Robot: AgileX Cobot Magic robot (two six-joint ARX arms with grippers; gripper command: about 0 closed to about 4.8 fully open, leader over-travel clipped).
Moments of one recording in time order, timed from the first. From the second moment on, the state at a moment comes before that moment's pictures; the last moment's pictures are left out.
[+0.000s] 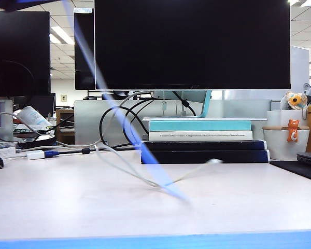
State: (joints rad) left arm -0.48 0.88 0.51 0.52 0.14 -0.19; right arm 0.81 1.39 1.44 -0.38 -0.84 0.29
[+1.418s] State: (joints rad) left arm -0.48 0.88 0.51 0.25 -0.62 0.06; right arm -0.20 1.04 1.43 -1.00 -0.40 -0.15
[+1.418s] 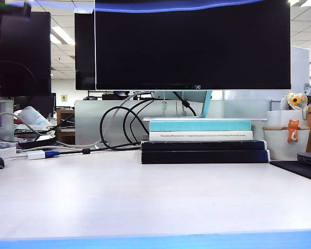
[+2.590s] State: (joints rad) left arm -0.35 0.88 0.42 0.21 -0.71 0.10; right arm -0.54 1.26 1.43 -0.93 -0.08 -0.17
